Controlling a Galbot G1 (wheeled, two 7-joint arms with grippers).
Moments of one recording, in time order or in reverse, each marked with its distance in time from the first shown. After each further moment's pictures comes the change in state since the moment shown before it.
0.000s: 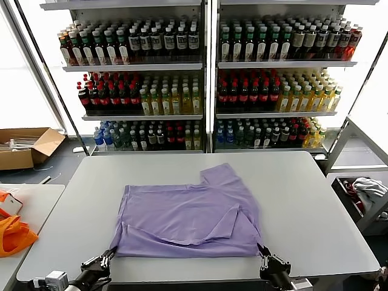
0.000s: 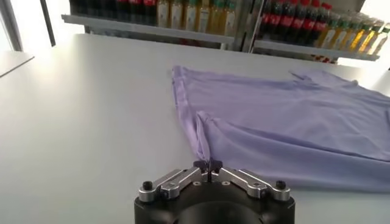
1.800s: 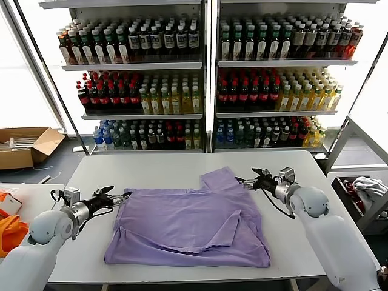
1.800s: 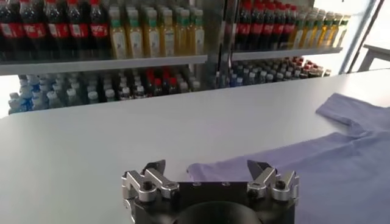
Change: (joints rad) left arm -0.846 0.353 0.412 0.623 -0.129 0.046 0.181; right arm 1.206 -0.157 -0.357 -0.949 0.200 -0.127 -0.503
